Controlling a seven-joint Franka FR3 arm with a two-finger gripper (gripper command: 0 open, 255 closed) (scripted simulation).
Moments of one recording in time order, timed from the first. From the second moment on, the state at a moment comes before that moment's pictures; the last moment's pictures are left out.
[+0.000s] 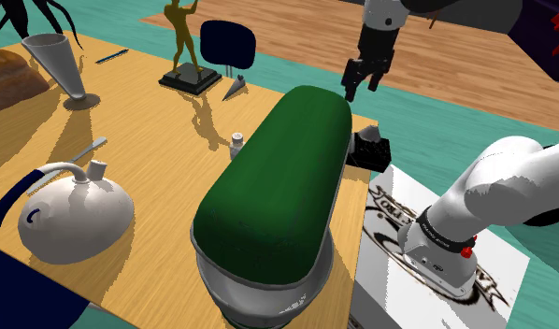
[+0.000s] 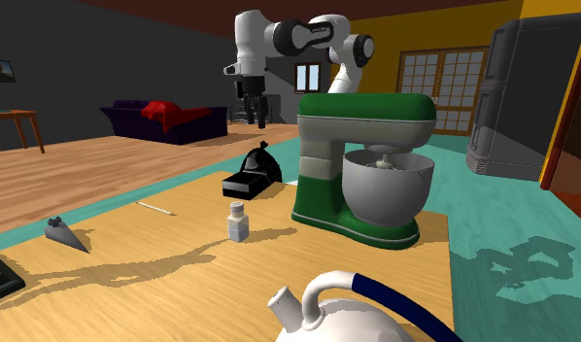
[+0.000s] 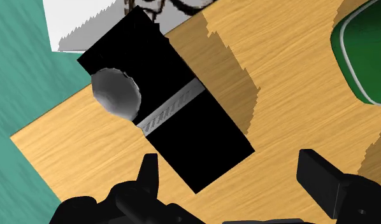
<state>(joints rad) 0.07 -0.59 0.08 -2.40 0.00 1.74 0.19</state>
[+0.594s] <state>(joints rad) 0.12 -0.33 0.20 -2.28 0.04 1.90 0.33</state>
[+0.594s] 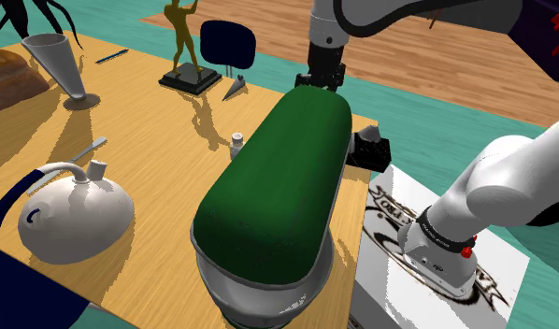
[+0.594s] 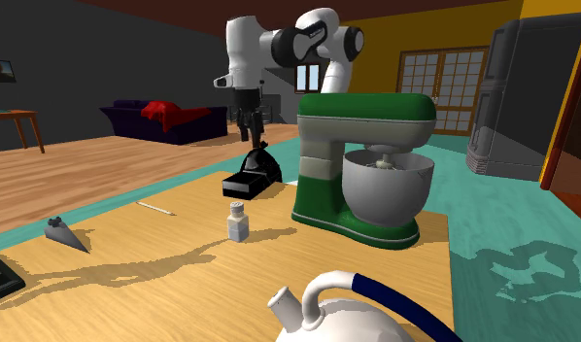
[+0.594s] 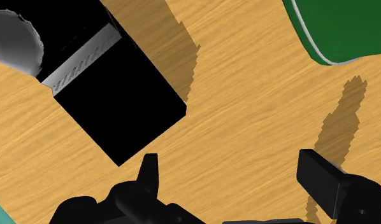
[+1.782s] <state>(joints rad) 0.23 0.28 0.33 -1.78 -0.10 2.02 0.62</state>
